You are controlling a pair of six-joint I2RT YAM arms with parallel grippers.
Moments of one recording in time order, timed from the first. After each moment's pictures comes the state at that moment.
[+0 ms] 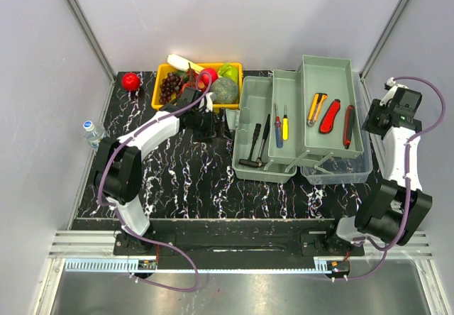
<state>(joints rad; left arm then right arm) -0.42 1.76 1.32 -0.52 0.44 -0.45 -0.42 1.38 1.20 -0.56 -0.11 -0.05</state>
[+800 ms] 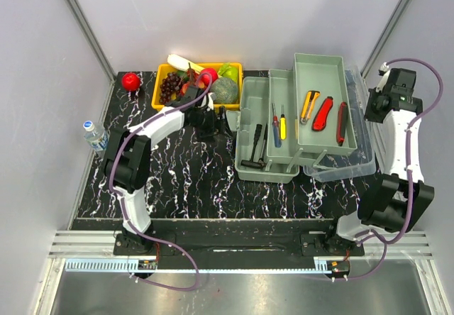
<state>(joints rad) -0.39 1.89 1.39 -0.51 0.47 -0.51 -0.34 1.48 1.45 -0.78 -0.01 -0.07</state>
